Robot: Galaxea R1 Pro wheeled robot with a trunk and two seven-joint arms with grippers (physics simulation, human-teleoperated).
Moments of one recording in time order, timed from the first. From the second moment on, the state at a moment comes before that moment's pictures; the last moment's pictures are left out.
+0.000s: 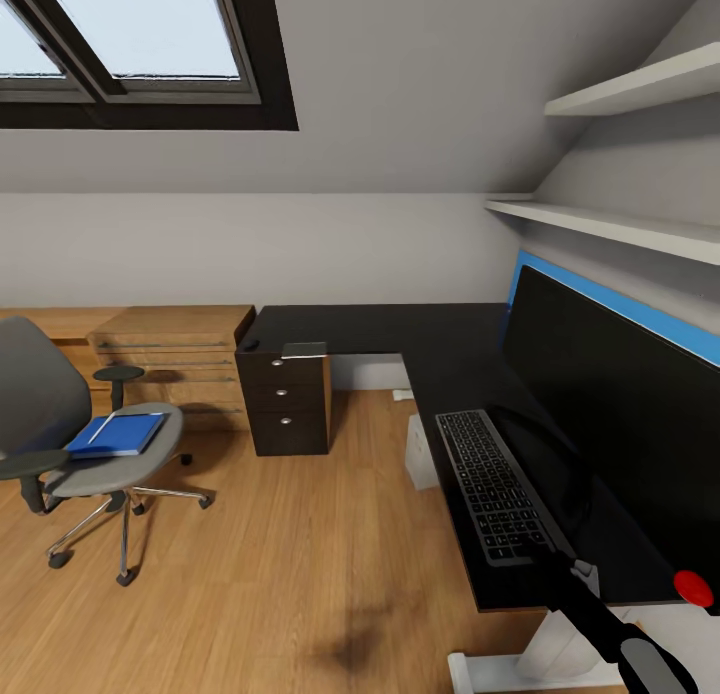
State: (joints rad) left arm -0.16 0.01 0.39 -0.04 -0.06 -0.72 -0.10; right arm -0.31 -0.22 -0.22 -0.70 -1.17 0.45 0.54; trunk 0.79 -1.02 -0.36
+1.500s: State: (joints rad) left arm -0.16 0.00 0.39 -0.04 -0.06 -0.72 -0.10; right arm -0.31 -0.22 -0.22 -0.69 -1.17 0.45 0.53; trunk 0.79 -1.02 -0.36
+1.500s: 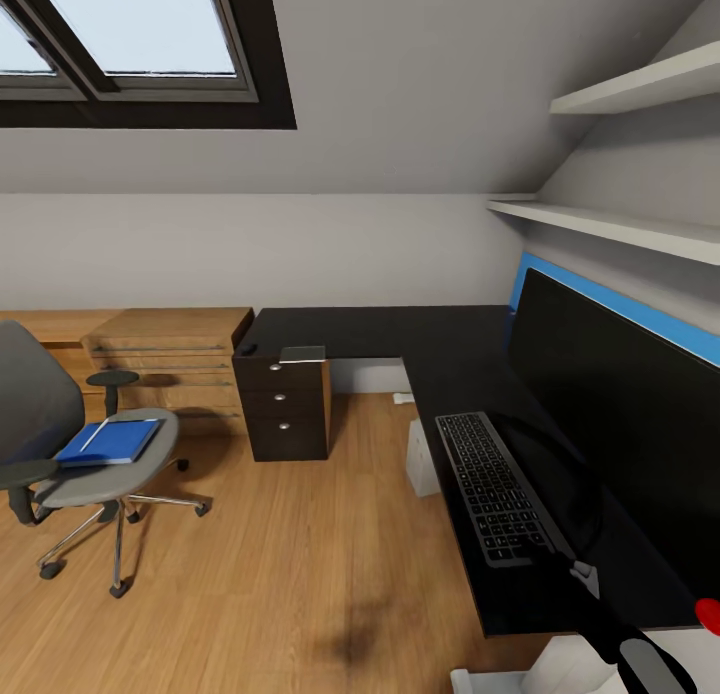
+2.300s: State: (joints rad) left arm -0.16 0.00 0.39 -0.04 -0.06 -0.71 -0.10; right arm -0.31 -0.21 -0.22 -0.69 -1.17 0.44 0.53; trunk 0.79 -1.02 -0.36
